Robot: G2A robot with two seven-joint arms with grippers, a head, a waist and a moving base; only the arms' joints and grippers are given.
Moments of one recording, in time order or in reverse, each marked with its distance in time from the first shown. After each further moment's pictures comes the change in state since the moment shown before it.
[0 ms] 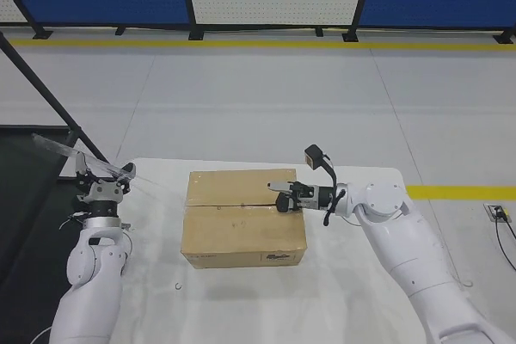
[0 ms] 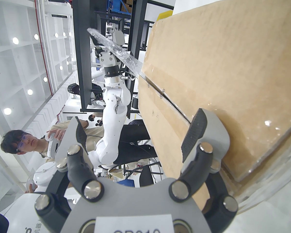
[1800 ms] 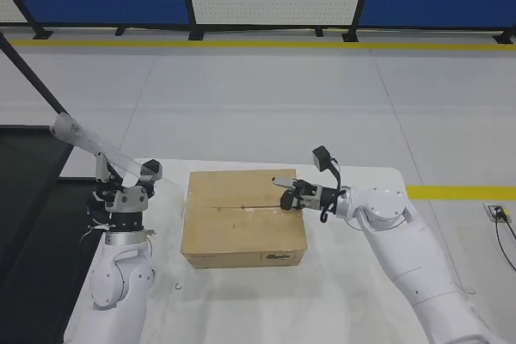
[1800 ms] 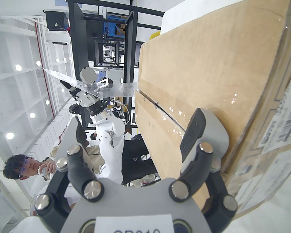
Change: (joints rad) left arm 0.138 -0.050 0.115 -0.302 0.175 -0.147 0.030; right arm -0.056 0.026 0.019 -0.073 -0.002 0.092 -0.106
